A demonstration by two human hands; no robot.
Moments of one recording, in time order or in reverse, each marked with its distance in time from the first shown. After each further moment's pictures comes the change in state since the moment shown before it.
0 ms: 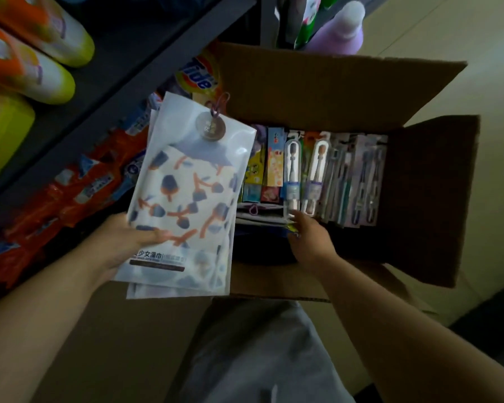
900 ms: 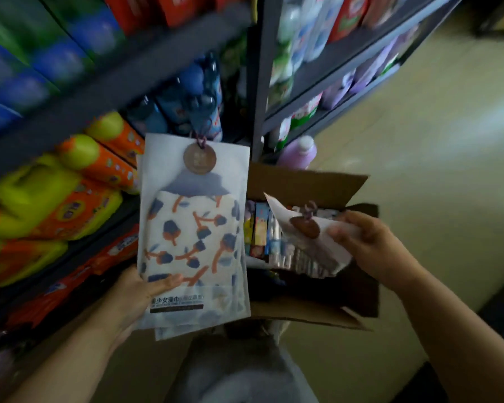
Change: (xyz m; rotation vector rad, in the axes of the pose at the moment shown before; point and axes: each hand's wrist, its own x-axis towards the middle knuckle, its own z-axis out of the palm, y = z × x) left_hand -0.173 0.070 -0.021 -0.254 -0.028 0.125; right_hand -0.178 -0.100 -0.225 0.187 0.166 -0.505
